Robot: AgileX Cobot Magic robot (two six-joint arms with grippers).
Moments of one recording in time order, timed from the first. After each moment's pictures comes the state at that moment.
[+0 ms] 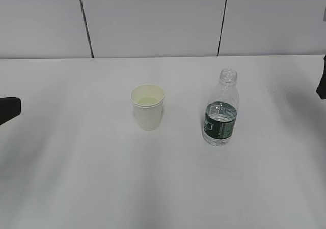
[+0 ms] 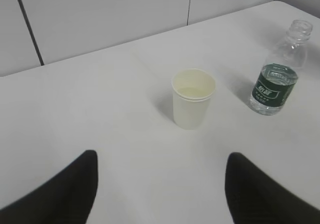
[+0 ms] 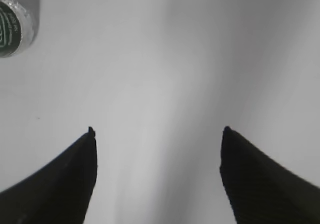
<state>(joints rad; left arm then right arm) -0.02 0.79 -0.42 1.83 -0.50 -1.64 -0.21 1.72 -1.41 0.18 1.22 -0.36</state>
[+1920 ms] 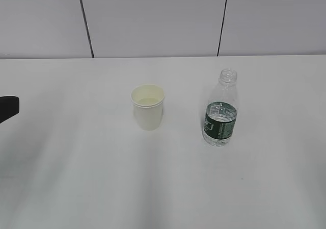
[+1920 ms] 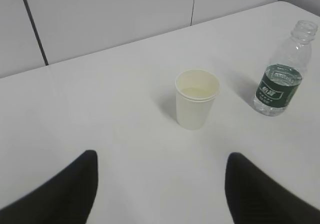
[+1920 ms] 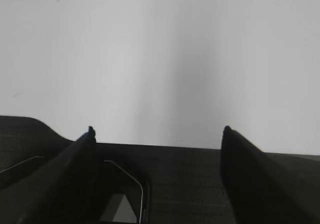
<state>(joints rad) -0.02 0.79 -0.42 1.83 -0.49 -1.64 -0.21 0.43 -0.51 0.12 1.16 -0.26</state>
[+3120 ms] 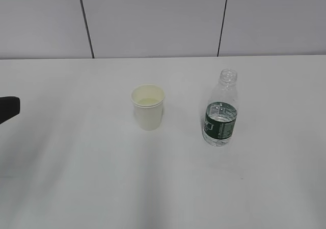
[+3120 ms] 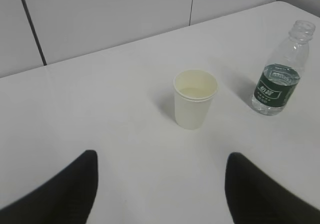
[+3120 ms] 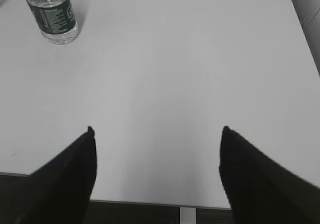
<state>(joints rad) -0.02 0.79 -0.42 1.83 -0.49 -1.64 -0.19 0.05 -0.50 0.11 1.15 -0.26</state>
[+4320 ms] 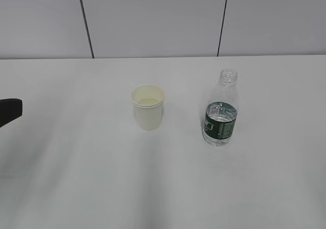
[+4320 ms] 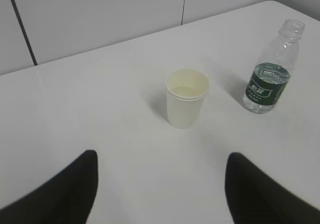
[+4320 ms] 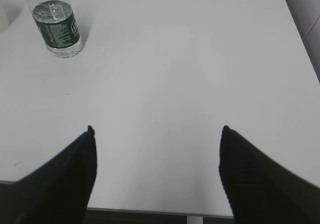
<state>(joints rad) -0.02 0.79 -0.42 1.83 -0.52 -1.64 0.00 -0.02 -0.50 -0.04 1.15 -0.07</state>
